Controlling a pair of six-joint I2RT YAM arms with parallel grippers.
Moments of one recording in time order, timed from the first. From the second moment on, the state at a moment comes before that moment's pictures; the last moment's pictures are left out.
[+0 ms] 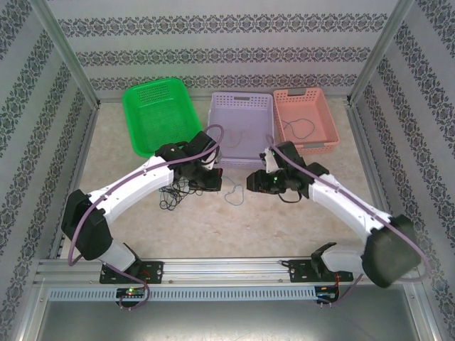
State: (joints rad) left arm -0.69 1.54 1.34 -0.95 0.27 -0.54; right arm 0.46 1.31 0.90 -0.59 -0.47 0.52
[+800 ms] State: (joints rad) left arm -0.72 1.50 1.41 -1.04 0.30 -0.22; right arm 0.46 1.51 0.96 -0.64 -0.80 0.51
